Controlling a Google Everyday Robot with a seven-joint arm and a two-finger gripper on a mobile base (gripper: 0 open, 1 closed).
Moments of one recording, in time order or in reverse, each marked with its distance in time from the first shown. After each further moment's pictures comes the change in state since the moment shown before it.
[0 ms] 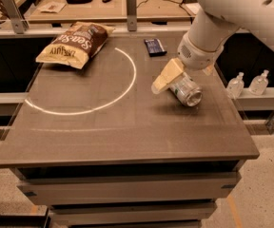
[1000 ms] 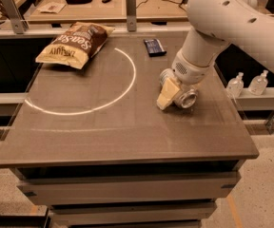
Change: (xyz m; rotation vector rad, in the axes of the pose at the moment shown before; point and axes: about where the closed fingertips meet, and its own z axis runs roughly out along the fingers) arm 0.019 0.022 0.042 -0.080 0.079 -0.137
